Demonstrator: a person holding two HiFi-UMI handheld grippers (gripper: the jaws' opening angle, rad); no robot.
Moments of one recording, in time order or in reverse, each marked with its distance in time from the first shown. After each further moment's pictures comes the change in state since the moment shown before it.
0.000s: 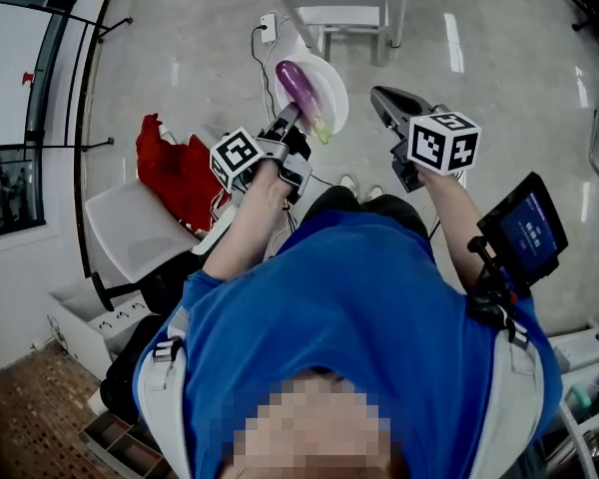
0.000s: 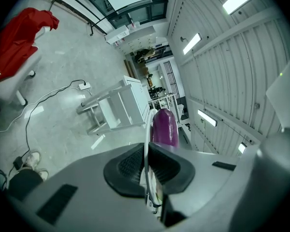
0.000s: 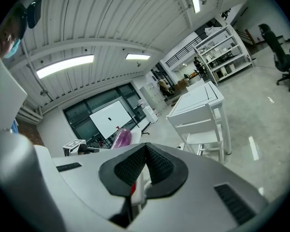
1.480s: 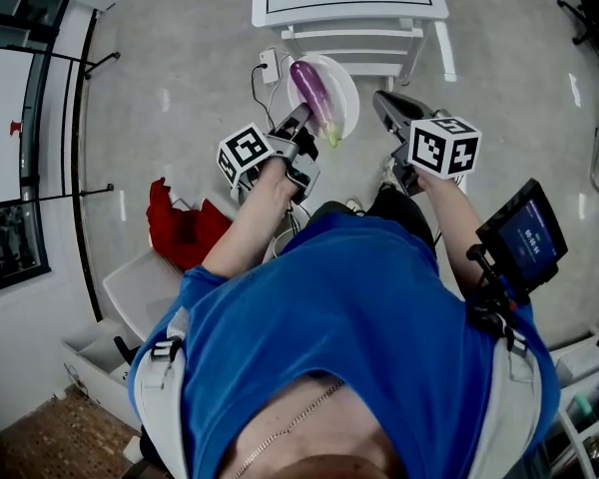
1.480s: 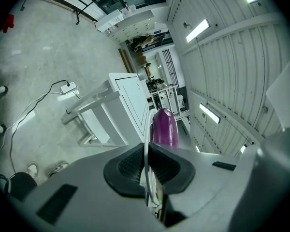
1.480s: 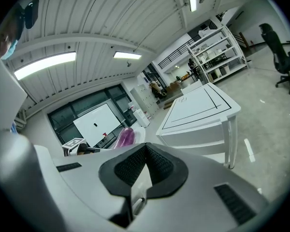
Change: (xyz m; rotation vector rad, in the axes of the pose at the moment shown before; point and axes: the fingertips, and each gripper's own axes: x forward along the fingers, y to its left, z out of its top) left arm 0.000 0.004 -0.014 0.016 0.089 0.094; right arm 0.003 0.002 -0.018 0.101 0.035 -0.014
